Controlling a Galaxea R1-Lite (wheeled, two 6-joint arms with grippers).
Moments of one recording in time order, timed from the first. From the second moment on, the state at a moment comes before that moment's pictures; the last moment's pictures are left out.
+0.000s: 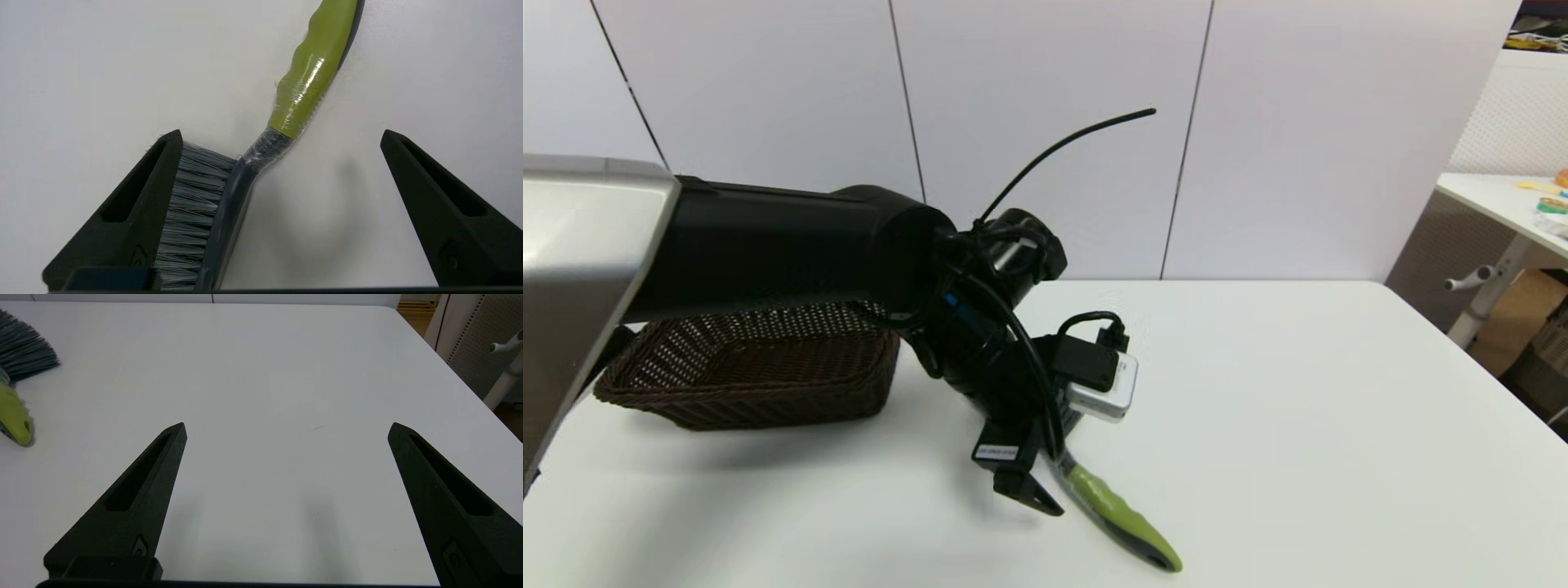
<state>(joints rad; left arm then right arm) -0.74 2.05 -1.71 0.79 -0.41 1.19 0.00 0.00 0.00 0.01 0.01 -0.01</state>
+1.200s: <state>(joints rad) -0.71 2.20 -1.91 1.03 -0.39 1.45 0.00 0.00 0.00 0.01 0.01 -0.01</state>
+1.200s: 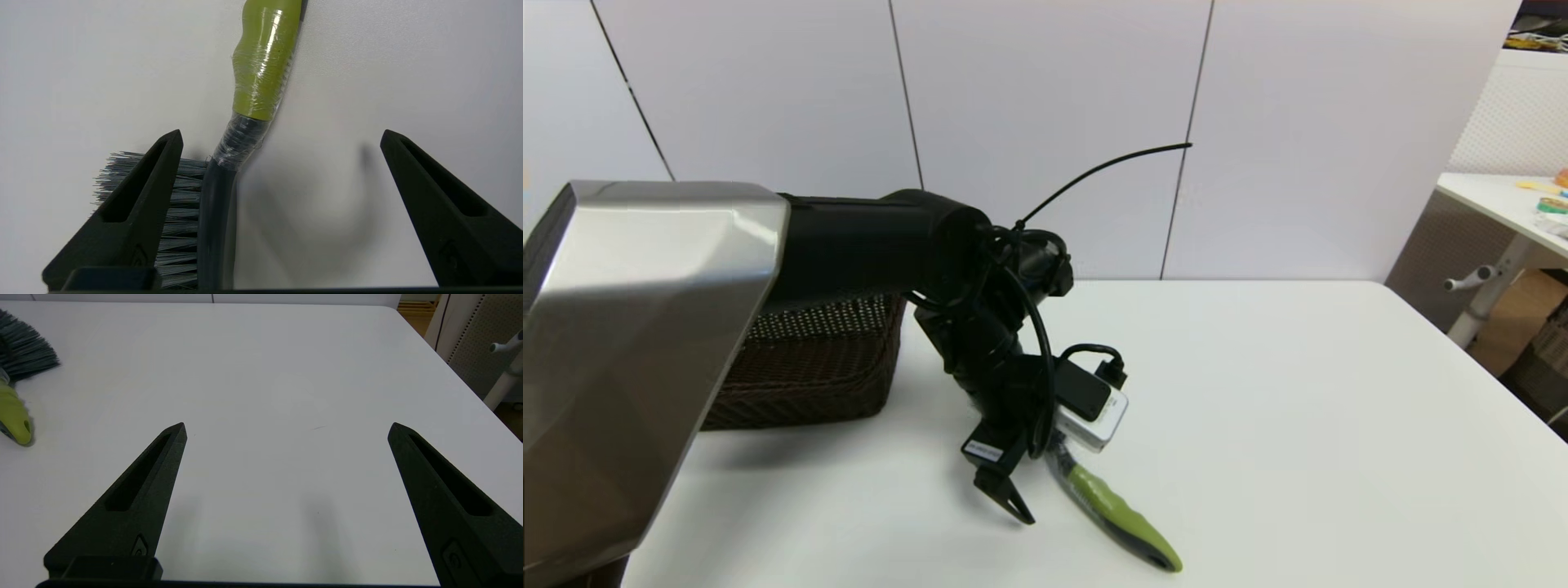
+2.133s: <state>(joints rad) -0.70 2.27 -1.97 1.04 -0.39 1.45 0.00 0.00 0.00 0.01 0.01 -0.01</state>
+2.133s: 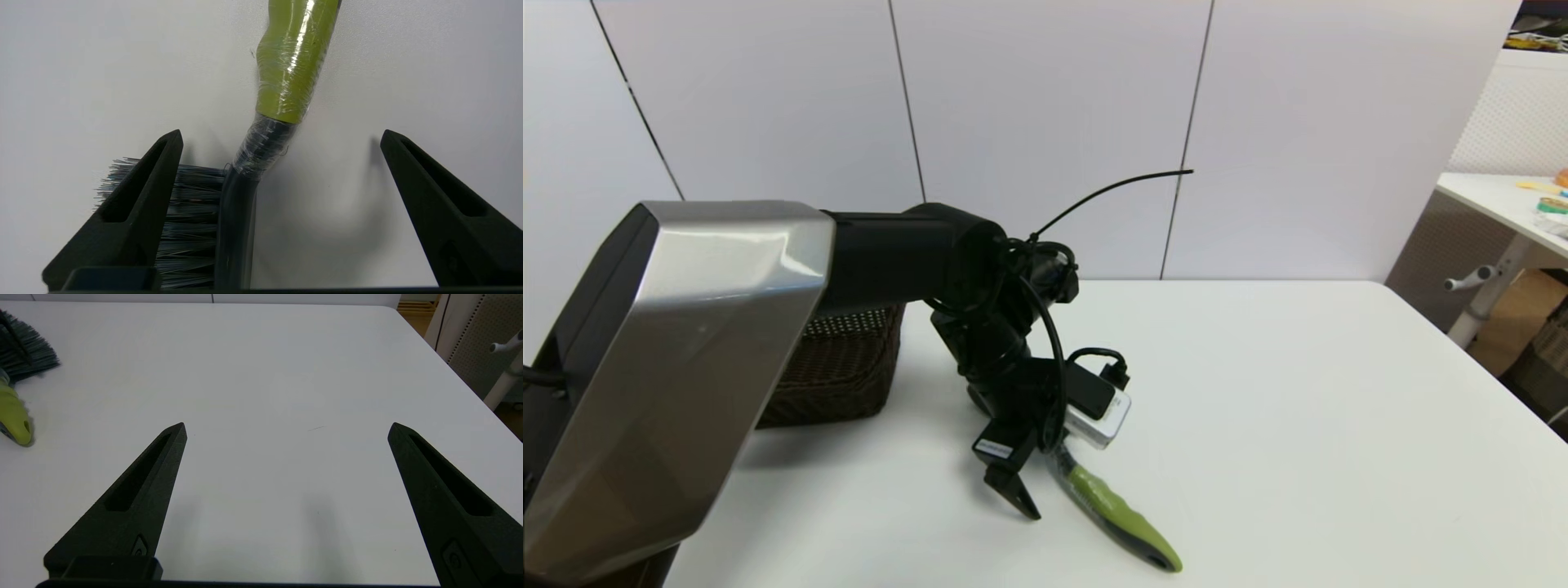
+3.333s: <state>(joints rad) -0.71 2.15 -1.97 1.02 -0.40 1.27 0.00 0.00 0.00 0.01 0.01 -0.01</state>
